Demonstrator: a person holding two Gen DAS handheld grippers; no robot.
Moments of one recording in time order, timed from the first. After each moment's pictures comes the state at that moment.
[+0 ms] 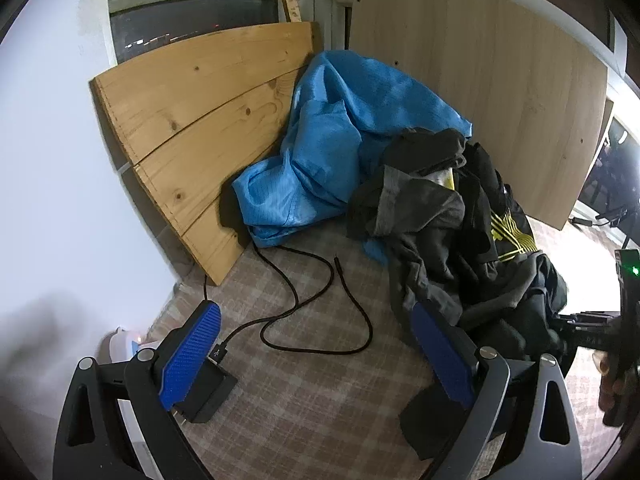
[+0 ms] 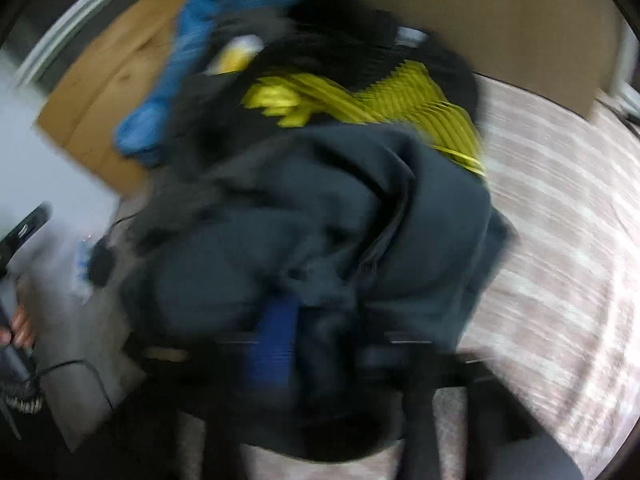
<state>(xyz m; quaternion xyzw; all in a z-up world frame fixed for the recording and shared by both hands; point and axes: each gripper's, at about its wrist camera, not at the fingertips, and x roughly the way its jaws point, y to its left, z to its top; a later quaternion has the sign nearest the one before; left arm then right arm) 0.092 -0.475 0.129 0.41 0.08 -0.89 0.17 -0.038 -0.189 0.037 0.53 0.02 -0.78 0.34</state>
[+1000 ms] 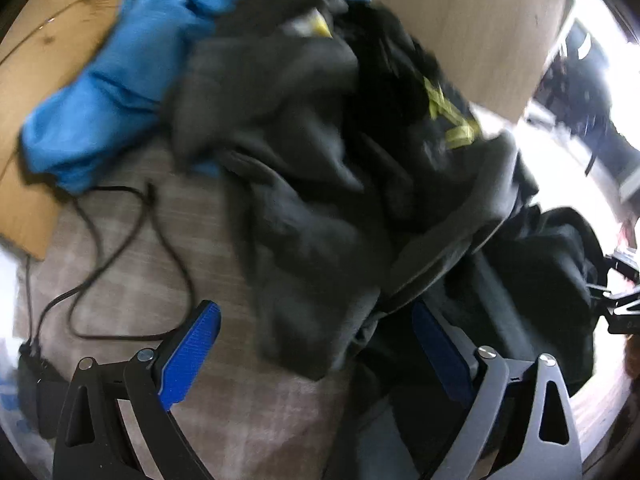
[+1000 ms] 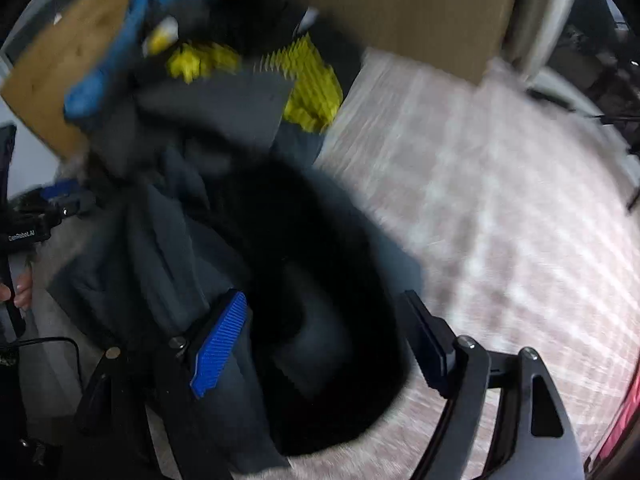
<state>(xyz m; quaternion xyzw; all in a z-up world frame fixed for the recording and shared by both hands) 0.006 -0.371 0.005 0.54 0.06 -0.84 0.01 -0.016 -0.084 0.017 0.57 0.11 -0.77 0.25</state>
